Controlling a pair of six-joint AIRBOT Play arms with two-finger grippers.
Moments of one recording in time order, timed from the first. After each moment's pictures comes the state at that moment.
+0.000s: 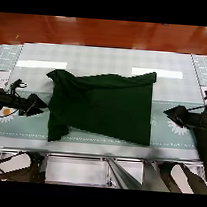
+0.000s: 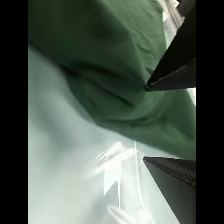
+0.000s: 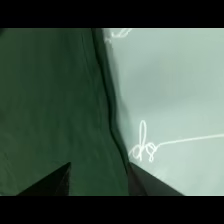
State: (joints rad) left arm 0.49 -1.33 0.71 0.90 -1.29 -1.19; right arm -0.55 -0.86 0.50 -0.83 1.19 1.23
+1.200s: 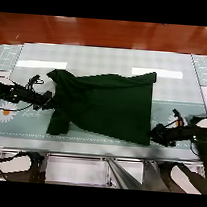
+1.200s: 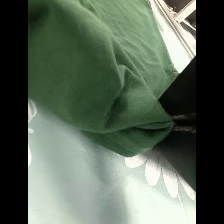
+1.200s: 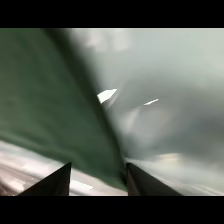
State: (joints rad) left arm 0.28 -1.41 0.77 0.84 -1.23 -1.19; right arm -0.33 -1.05 0.35 -0.93 1.24 1.35
